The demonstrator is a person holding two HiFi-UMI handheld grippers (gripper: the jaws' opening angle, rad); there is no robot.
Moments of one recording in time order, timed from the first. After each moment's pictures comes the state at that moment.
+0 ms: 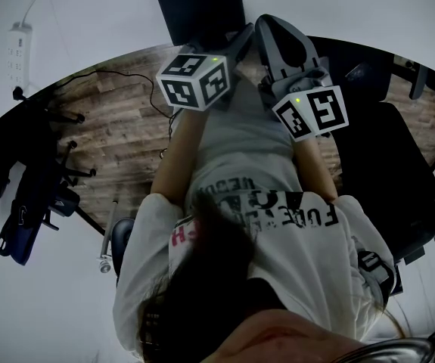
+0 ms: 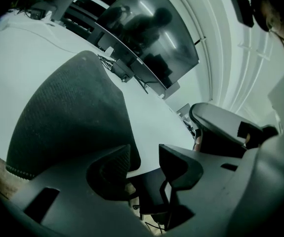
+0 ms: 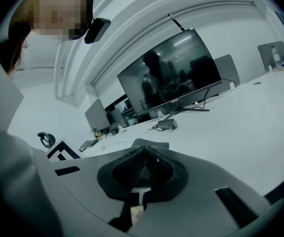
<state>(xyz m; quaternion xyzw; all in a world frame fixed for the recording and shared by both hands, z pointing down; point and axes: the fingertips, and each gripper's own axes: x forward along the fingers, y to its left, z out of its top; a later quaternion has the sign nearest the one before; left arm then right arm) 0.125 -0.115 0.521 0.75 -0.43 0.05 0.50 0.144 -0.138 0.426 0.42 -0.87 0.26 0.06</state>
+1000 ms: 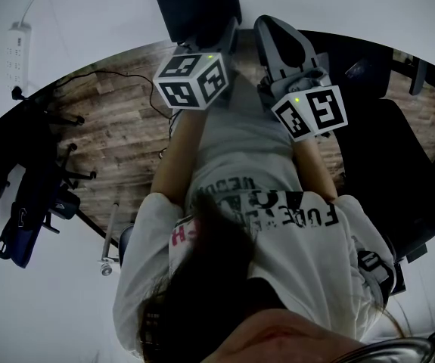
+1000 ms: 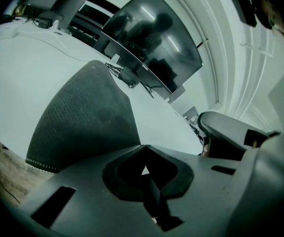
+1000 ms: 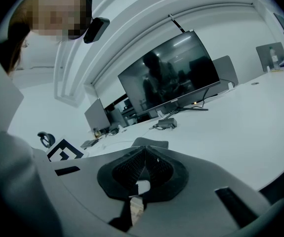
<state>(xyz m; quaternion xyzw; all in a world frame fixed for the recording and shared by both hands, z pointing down) 0.107 -0.114 0.522 0.74 -0.47 0.05 0.48 0.145 -0.127 0.426 0.42 -0.87 0.26 0.06</state>
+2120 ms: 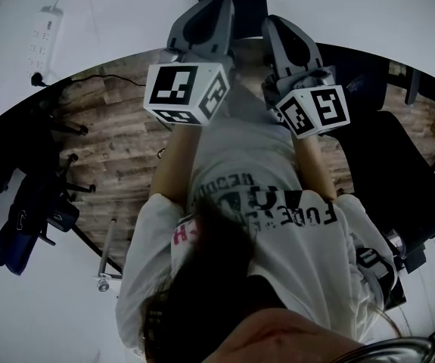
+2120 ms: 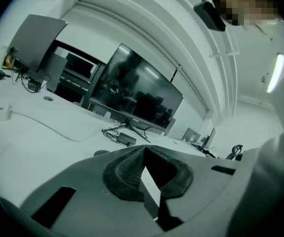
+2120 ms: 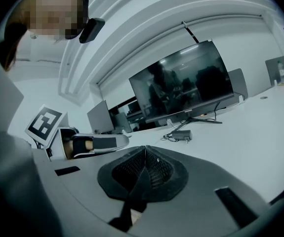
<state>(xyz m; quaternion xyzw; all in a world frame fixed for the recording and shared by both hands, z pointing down) 0.011 -0.154 0.384 0.79 -0.54 -0.03 0.28 0.089 -0.133 0.386 0.43 -0.88 0.21 0.05</state>
